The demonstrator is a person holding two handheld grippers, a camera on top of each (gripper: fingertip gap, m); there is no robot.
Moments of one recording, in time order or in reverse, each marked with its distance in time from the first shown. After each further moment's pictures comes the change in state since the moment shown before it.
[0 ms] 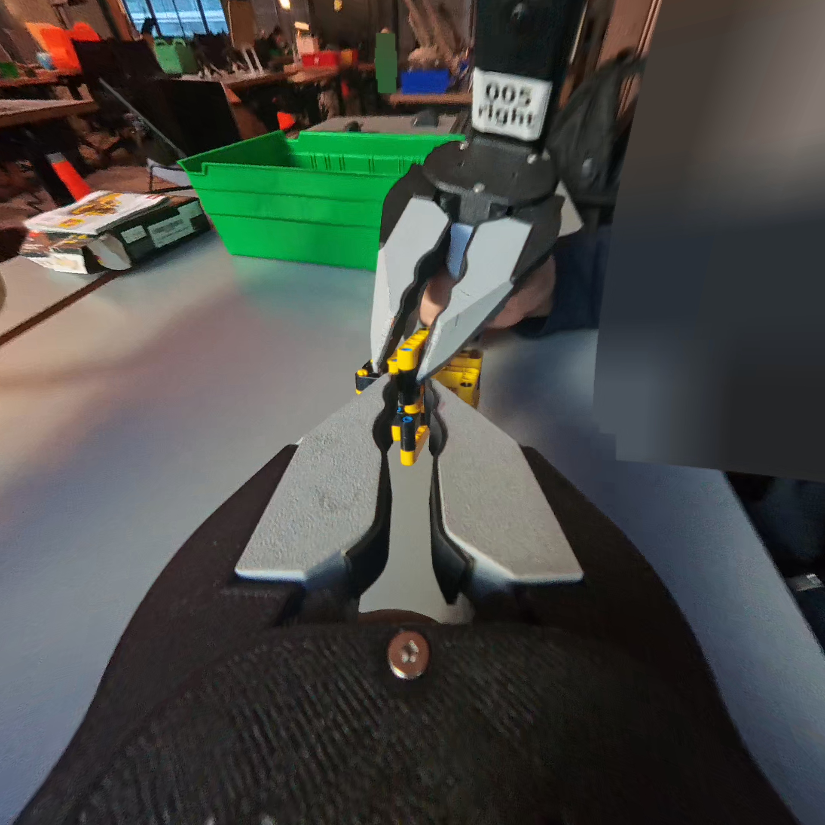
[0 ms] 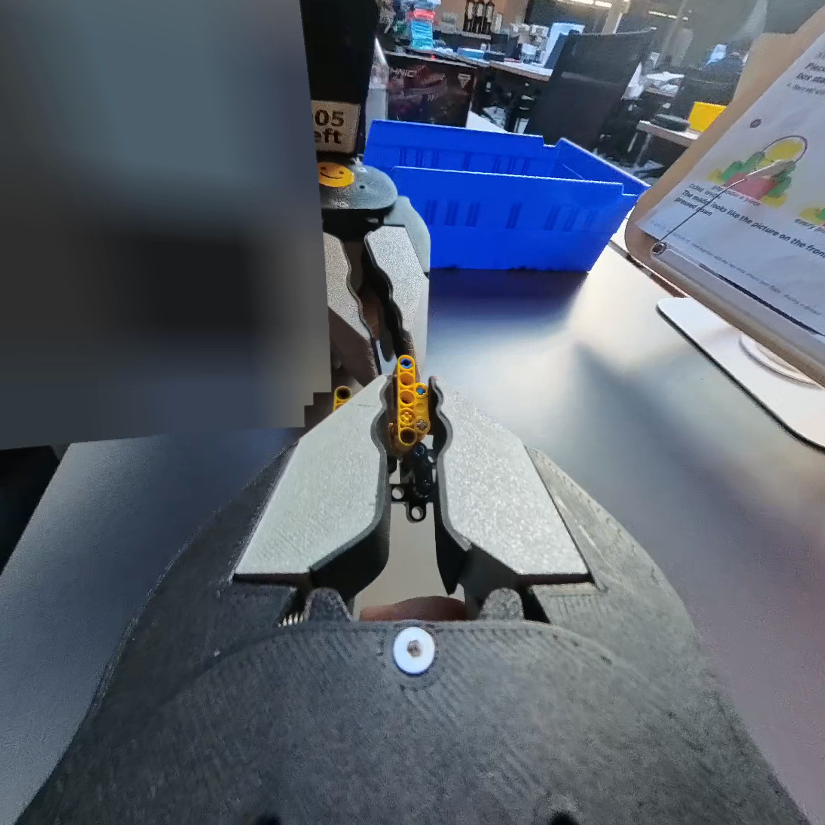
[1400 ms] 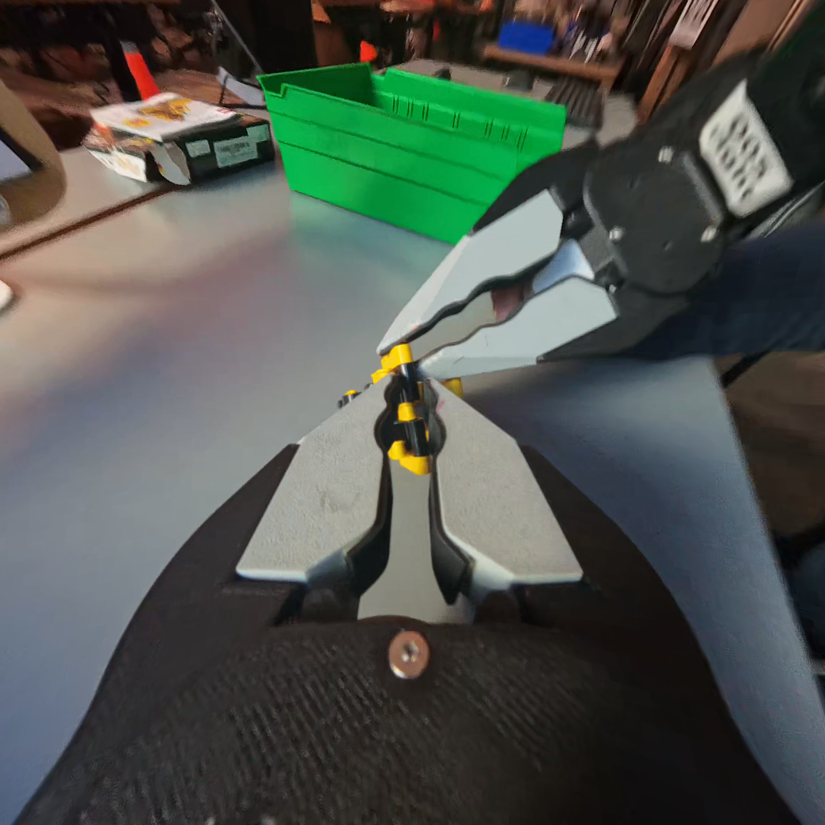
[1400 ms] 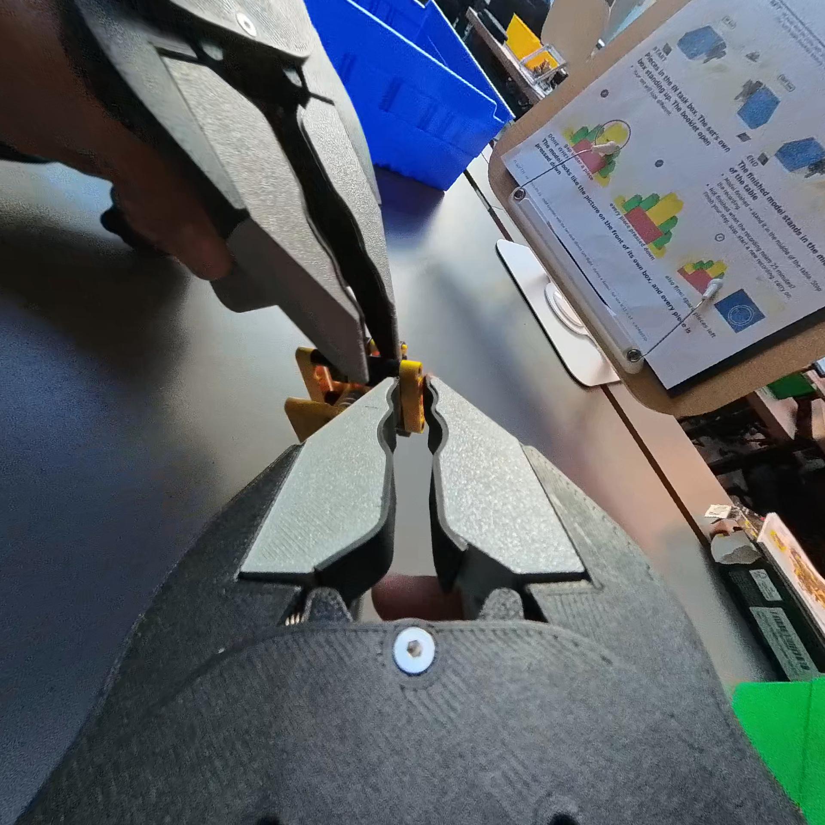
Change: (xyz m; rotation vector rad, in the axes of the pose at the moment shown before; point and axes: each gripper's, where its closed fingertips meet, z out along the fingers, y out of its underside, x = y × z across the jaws) left arm -0.025 0.012 0.005 -0.088 -0.165 -0.145; right arm 0.033 0.025 0.009 -0.272 0.440 -0.306
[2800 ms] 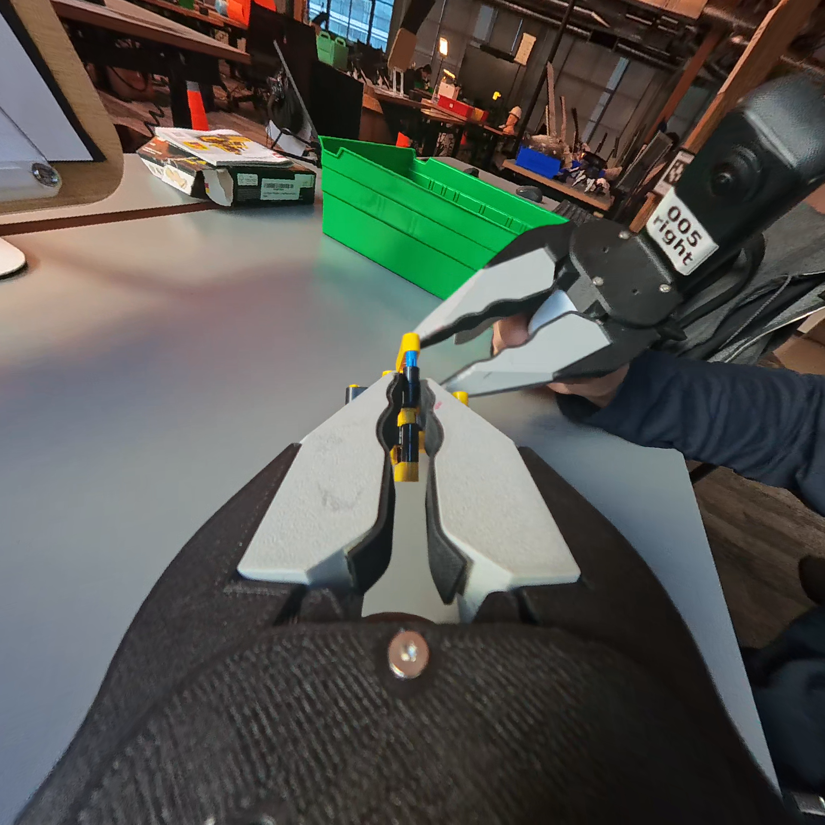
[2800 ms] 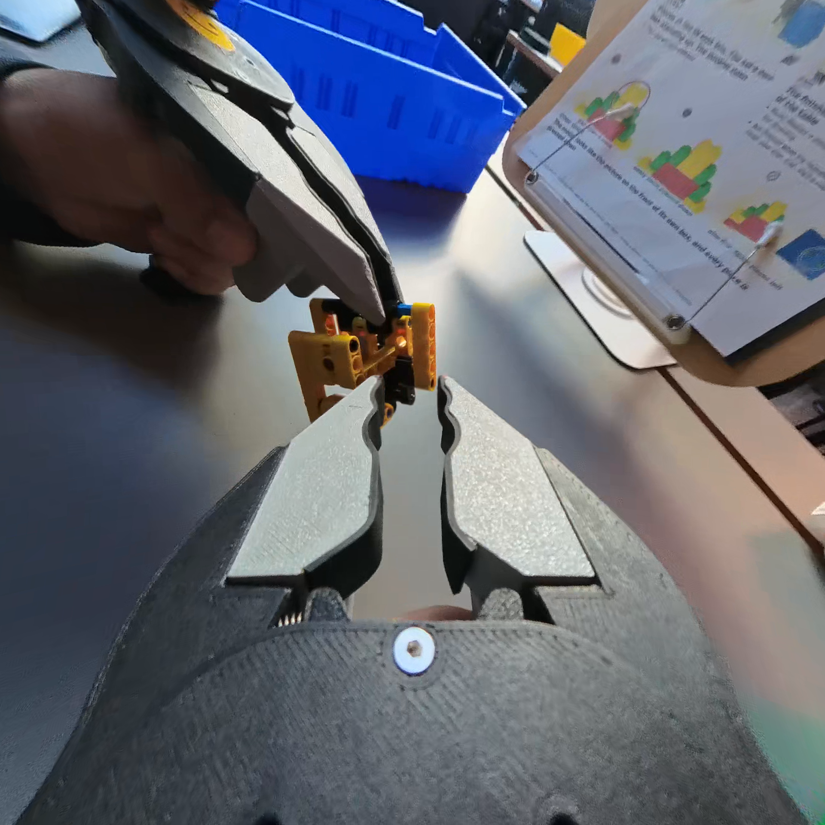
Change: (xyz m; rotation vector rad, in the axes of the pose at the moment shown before) left arm -0.014 -0.018 0.005 0.153 -0.029 -0.211; right arm 0.018 0.013 -0.011 0.060 -0.137 0.155
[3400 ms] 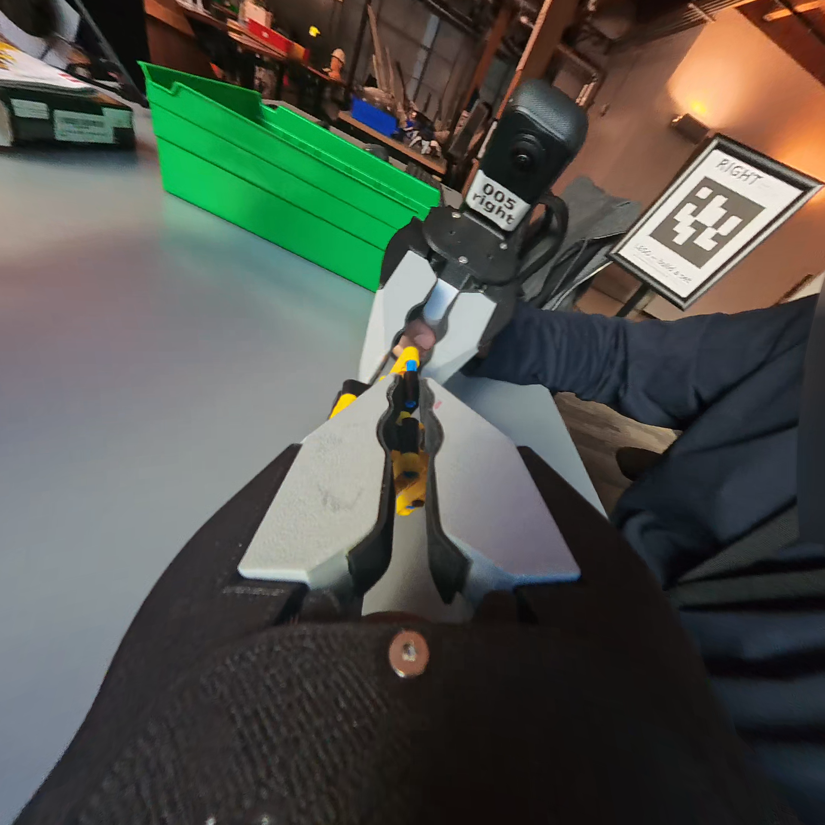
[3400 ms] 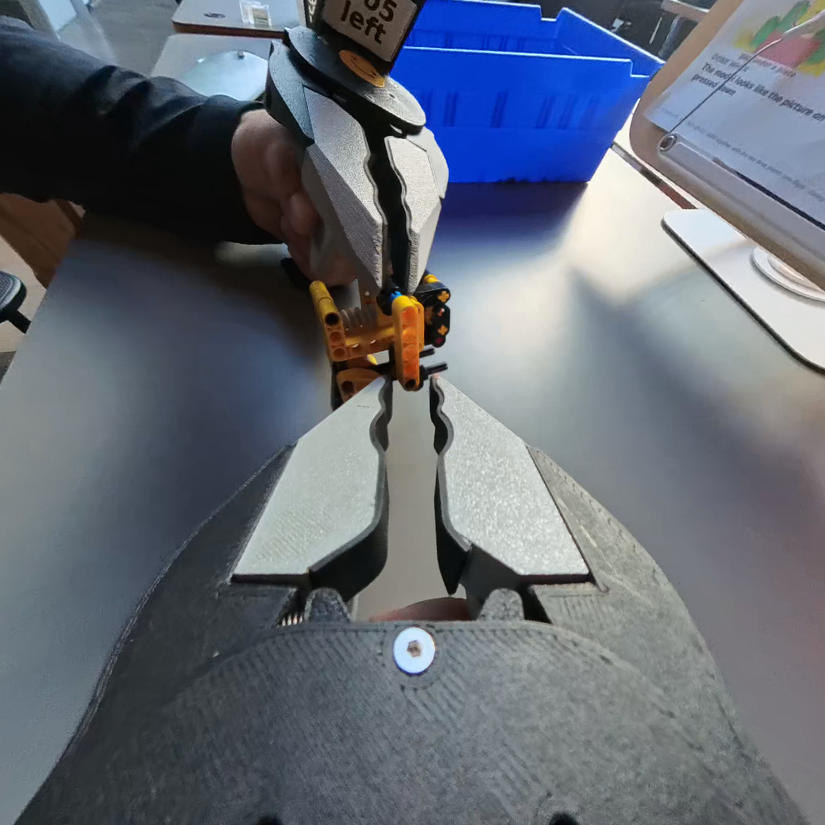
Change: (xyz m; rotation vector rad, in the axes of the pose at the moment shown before) left arm 0.017 0.004 -0.015 -0.089 0.392 -0.060; right arm -0.029 0.005 0.005 0.041 -0.324 0.167
